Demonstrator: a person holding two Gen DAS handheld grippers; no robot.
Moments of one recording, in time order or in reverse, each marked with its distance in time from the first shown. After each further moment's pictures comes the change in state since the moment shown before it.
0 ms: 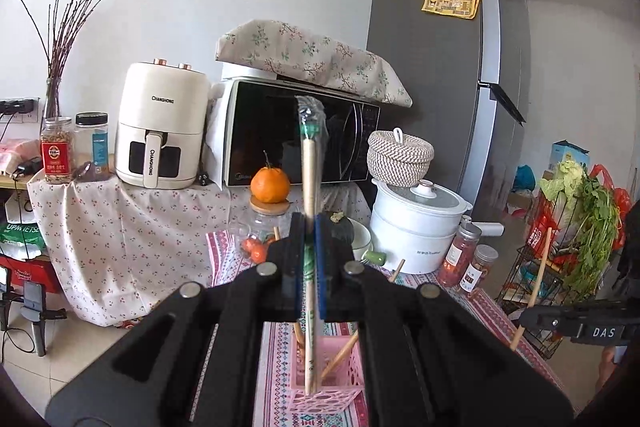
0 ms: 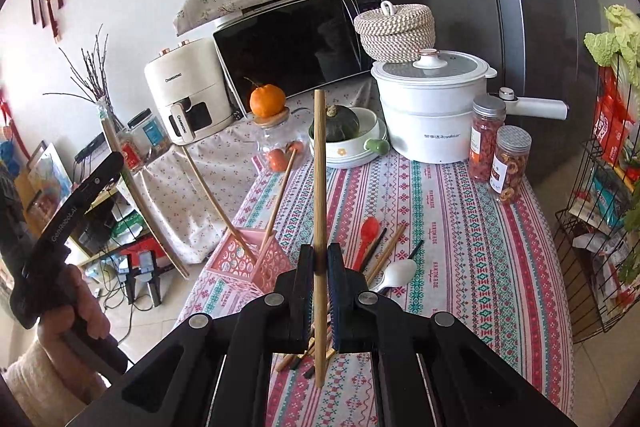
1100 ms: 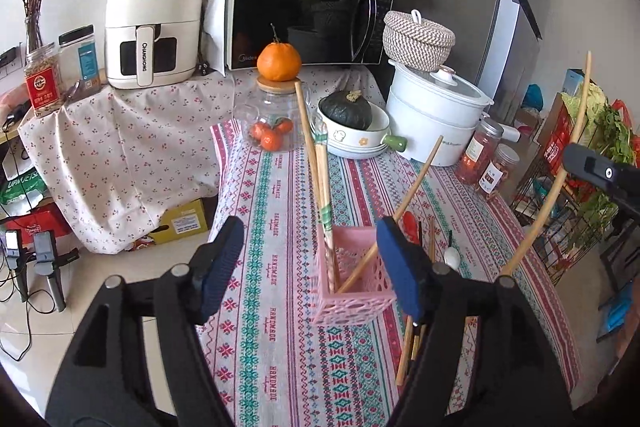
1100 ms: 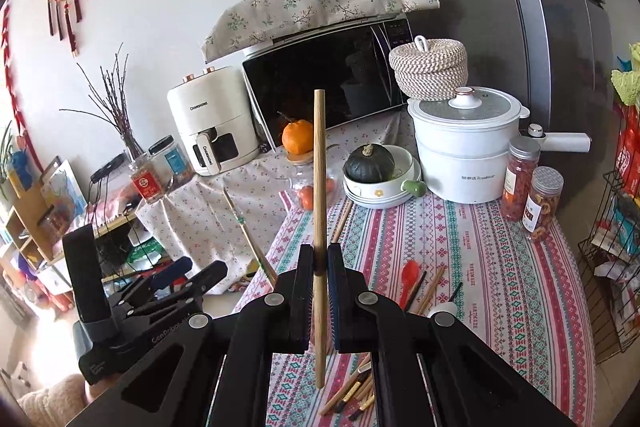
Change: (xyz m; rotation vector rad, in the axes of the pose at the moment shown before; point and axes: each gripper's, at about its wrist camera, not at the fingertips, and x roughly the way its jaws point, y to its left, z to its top) left arm 0.027 0.021 -0.036 0.035 0.466 -0.001; right arm 0.006 0.044 0.029 -0.007 -0.117 0.055
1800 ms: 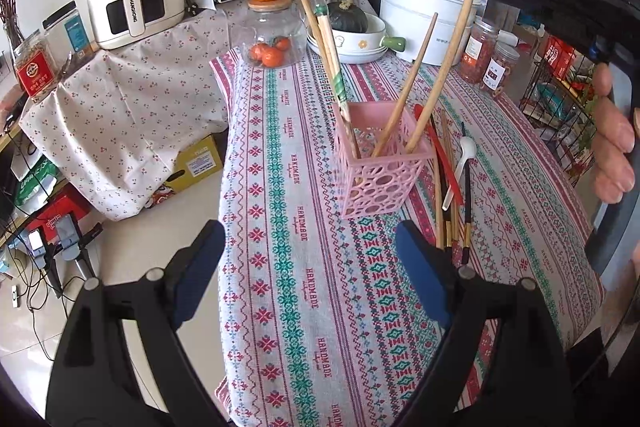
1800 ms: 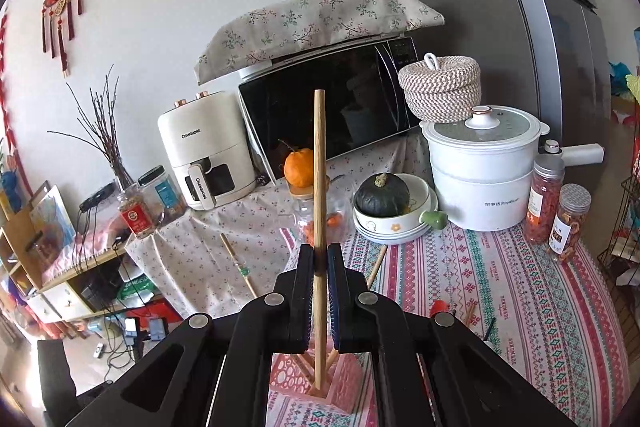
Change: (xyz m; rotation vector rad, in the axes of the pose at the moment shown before) left arm -0.006 0.008 -0.045 0.142 0.227 0.025; right arm 0.059 0.024 0.007 0.023 -0.102 -0.033
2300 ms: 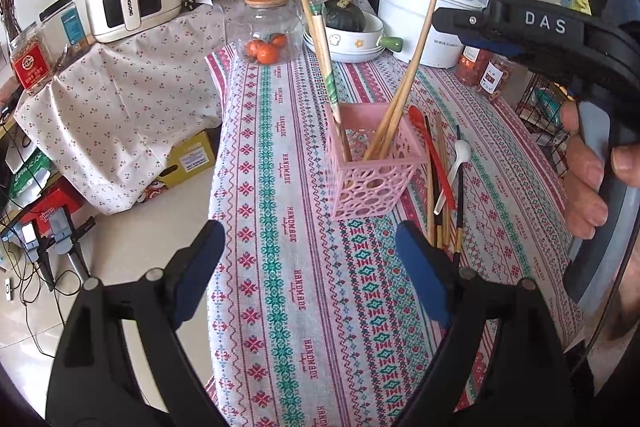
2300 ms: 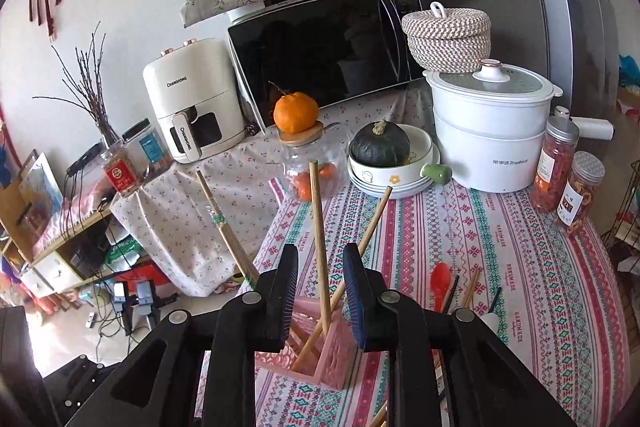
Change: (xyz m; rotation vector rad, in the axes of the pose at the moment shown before) left arm 0.003 -0.003 0.004 -0.027 0.013 -0.021; right arm 0.031 -0.004 -0.021 -0.021 0.147 -0.017
